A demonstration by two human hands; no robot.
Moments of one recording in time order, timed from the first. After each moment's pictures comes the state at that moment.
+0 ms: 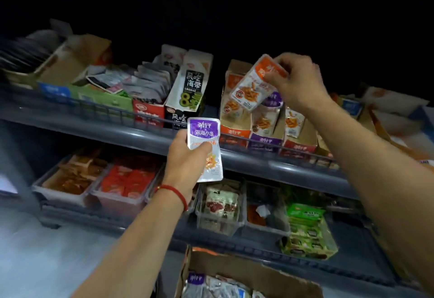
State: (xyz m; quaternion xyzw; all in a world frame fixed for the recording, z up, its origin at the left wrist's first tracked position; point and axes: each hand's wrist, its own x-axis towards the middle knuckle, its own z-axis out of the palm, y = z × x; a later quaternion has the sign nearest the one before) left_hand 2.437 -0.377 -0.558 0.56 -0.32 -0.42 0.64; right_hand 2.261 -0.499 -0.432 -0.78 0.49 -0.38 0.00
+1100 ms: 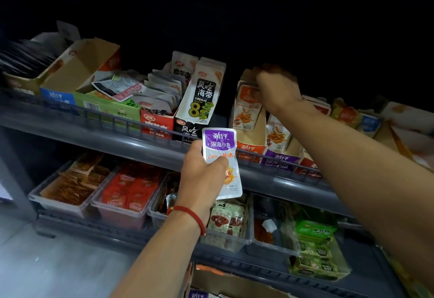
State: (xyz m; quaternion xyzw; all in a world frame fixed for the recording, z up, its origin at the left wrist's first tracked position) left_hand 2.436 -0.377 -0.547 0.55 -0.31 -0.46 0.63; right_hand 2.323 -0.567 -0.447 -0.82 0.50 -0.15 -0.25
